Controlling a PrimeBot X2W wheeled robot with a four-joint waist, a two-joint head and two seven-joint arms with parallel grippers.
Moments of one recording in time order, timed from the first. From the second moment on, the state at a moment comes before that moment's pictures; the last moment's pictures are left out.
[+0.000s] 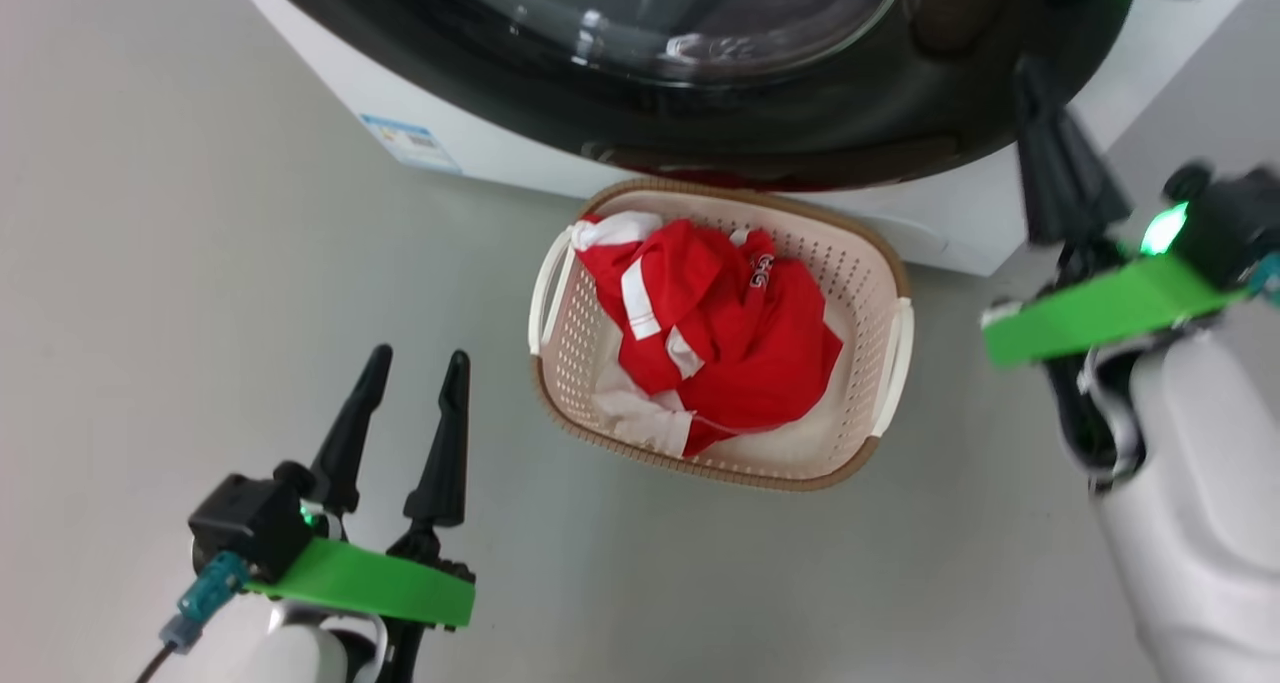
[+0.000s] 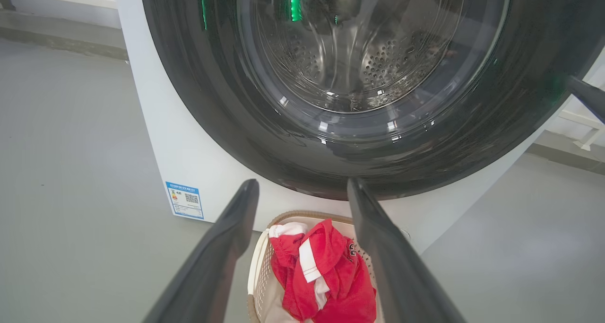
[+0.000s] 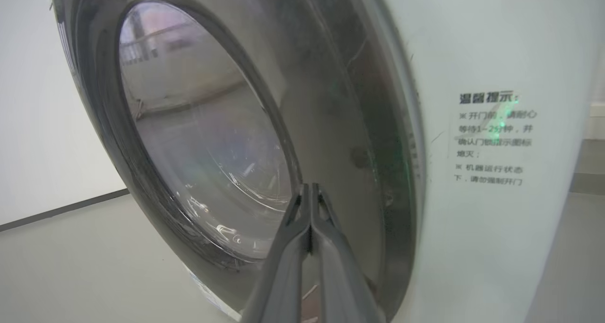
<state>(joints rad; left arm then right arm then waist) -0.28 0.03 -0.13 0.22 -0.37 -0.13 -0.26 -0.60 -0.15 0.09 0.32 0.38 0.13 -0.26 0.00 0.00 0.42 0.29</state>
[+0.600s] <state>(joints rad) -0.14 0.05 -0.08 0.24 -0.27 -0.13 -0.26 -0.23 -0.14 0.08 0.28 0.39 0.13 -0.26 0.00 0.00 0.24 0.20</state>
